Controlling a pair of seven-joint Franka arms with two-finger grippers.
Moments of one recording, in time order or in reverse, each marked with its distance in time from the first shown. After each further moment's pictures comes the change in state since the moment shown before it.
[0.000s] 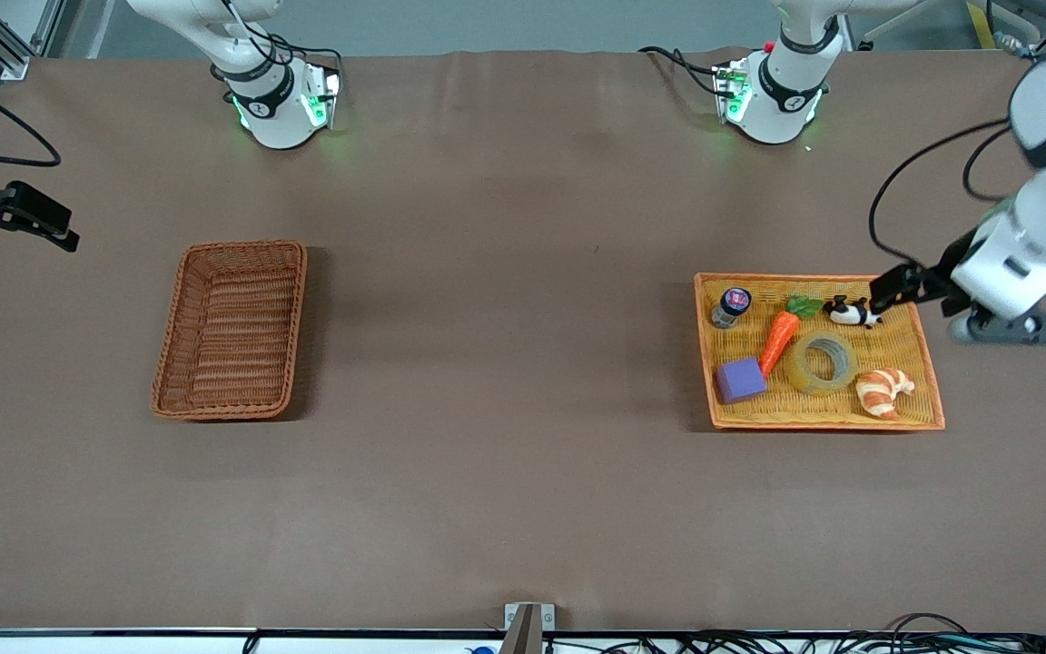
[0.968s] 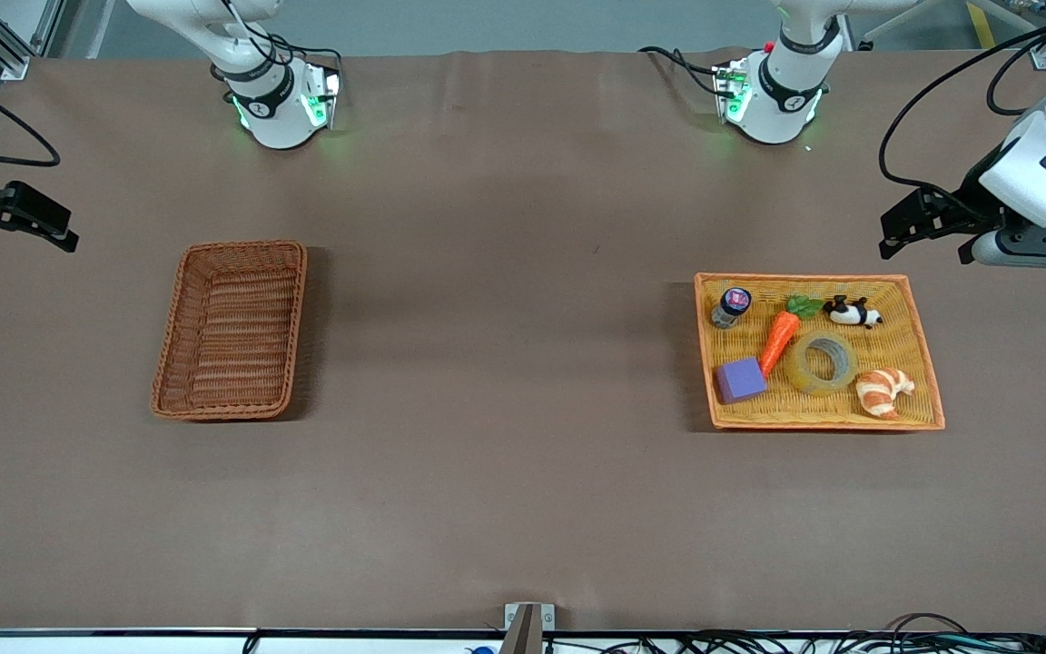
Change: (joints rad) left arm -0.001 -0.194 -0.041 0.029 -0.027 -0.150 -0.005; right arm 0.000 0.000 0.001 0.002 0.000 0.002 0.007
